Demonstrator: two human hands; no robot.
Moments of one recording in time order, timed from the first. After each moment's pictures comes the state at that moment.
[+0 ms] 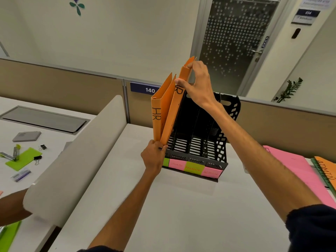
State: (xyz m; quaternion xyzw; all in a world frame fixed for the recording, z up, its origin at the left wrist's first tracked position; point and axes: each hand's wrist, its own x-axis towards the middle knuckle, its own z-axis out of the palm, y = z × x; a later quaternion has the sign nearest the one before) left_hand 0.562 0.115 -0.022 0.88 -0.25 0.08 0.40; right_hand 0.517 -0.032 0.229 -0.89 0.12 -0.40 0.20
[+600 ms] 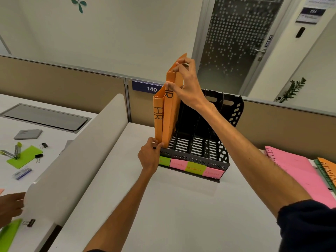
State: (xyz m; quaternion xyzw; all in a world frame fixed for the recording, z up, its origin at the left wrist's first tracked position) left_hand 0.576 0.124 -0.028 0.85 -0.19 0.04 0.49; right_hand 0.547 -0.021 0.215 -0.89 0.03 -0.38 0.24
